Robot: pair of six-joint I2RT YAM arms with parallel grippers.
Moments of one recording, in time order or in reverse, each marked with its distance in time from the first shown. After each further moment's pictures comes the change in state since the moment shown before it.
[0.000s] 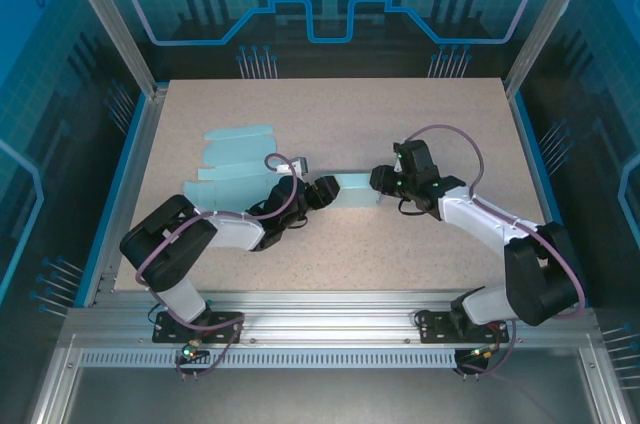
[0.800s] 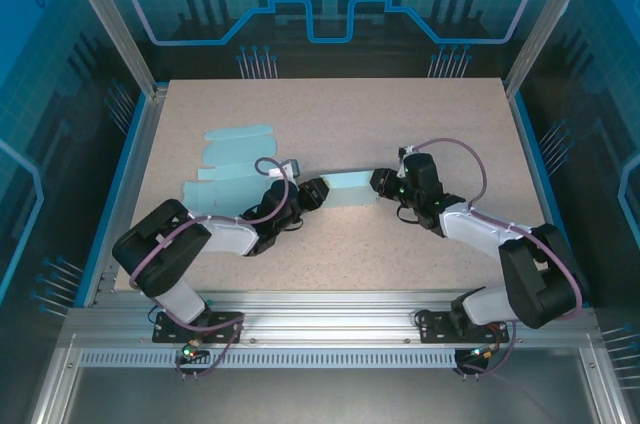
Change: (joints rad) left arm 0.020 -0.043 -0.085 0.067 -0.003 -0.071; right arm -0.012 -0.006 -0.179 0.339 -0.032 0.082
